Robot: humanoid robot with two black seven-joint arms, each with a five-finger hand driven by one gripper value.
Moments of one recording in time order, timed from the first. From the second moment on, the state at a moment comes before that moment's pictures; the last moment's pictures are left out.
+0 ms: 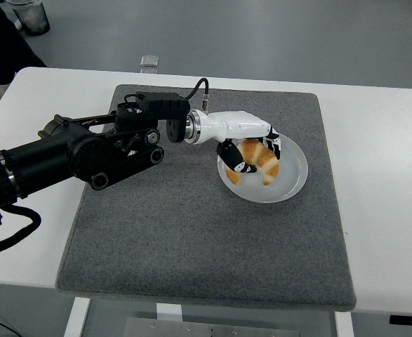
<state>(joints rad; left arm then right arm) -1.09 0.17 -0.31 -0.96 1.59 -0.19 -0.26 0.00 0.00 -0.01 0.11 0.06 0.07 -0.02</state>
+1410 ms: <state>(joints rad) -1.07 0.15 -0.28 -0.90 1.58 -0.12 -0.22 0.00 0.00 -0.01 0.11 0.06 0.07 -0.02</state>
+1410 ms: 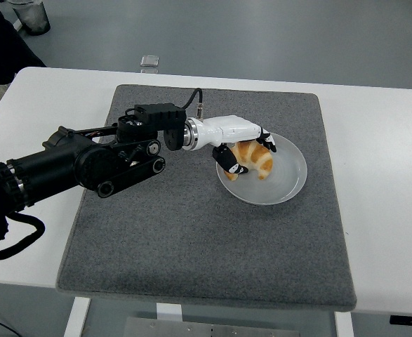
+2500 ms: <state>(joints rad) -1.17 0.33 -0.38 -0.72 0.17 -0.18 -0.22 0.00 0.00 -0.01 0.11 0.06 0.07 -0.02</state>
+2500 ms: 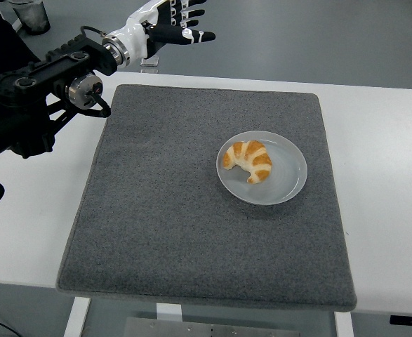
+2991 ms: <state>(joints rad) -0.90 0.37 -0.68 -0.68 -0.09 -0.35 -0.23 -0.01 0.00 -0.01 0.11 0.05 0.07 -0.02</state>
